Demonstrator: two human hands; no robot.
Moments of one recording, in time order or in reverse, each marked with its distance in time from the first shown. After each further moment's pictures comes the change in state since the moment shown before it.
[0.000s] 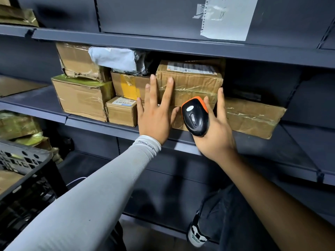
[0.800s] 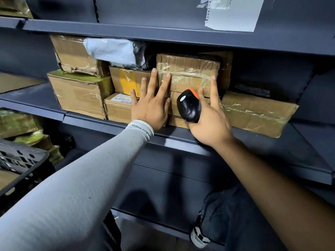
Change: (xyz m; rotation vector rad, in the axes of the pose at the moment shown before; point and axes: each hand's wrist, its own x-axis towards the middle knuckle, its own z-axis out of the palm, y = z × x) left_hand 0.031 -0.040 0.022 0.058 -0.247 0.007; right_hand 0.039 -0.007 0.021 -0.124 -0.202 0.059
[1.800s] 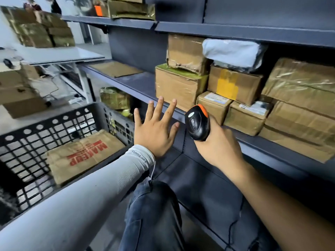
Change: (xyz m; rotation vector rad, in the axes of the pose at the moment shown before) left_hand -0.148 -0.166 -0.104 0.314 -0.090 -0.317; right_hand -0.040 -0.191 0.063 0.325 -0.380 -0.064
